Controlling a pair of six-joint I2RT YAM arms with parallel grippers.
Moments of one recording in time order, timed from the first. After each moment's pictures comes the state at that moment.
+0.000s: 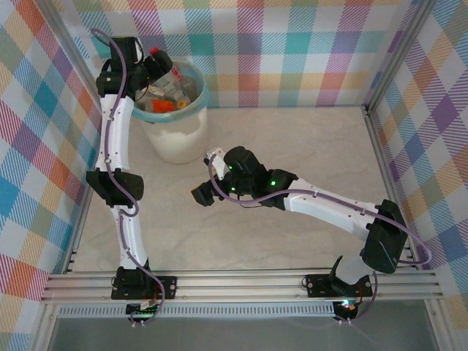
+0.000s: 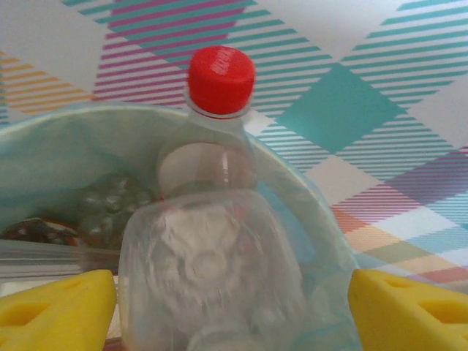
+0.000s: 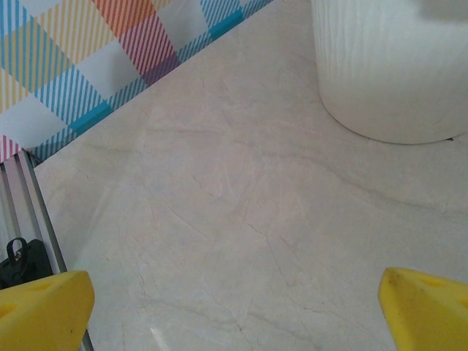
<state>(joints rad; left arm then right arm) -0.03 2.22 2.70 -0.97 0.10 -0.55 1.01 1.53 1.31 -0.32 -0.09 0.21</state>
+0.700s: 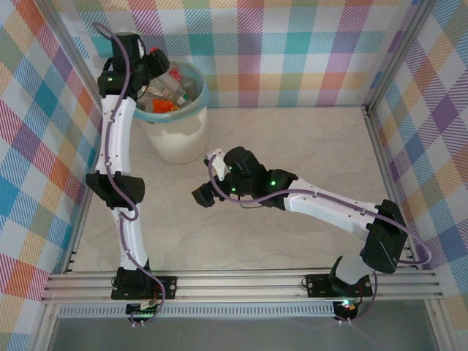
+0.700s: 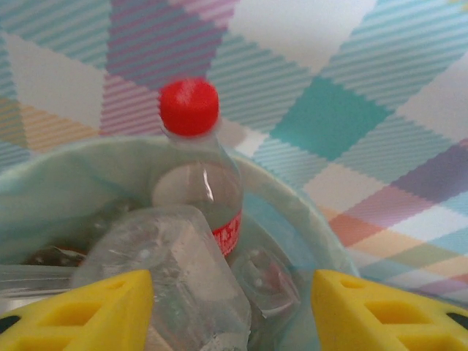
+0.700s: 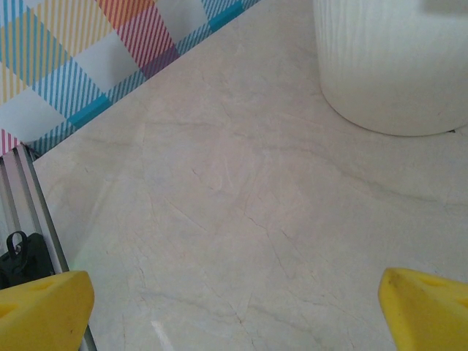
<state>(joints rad) -0.07 2.21 2.70 -0.94 0.03 -0.45 1.01 1.53 1.31 -0.34 -0.09 0.21</state>
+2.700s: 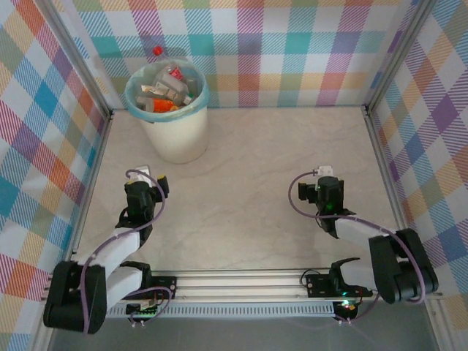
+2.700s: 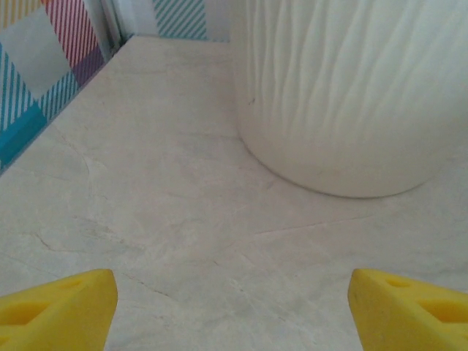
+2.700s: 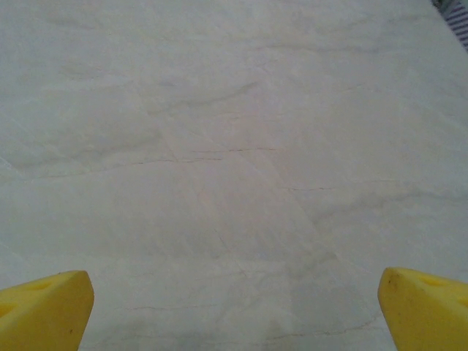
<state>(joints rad) -0.11 1.08 0.28 0.41 -0.30 -0.12 0.23 1.27 0.31 0.42 0.25 0.00</state>
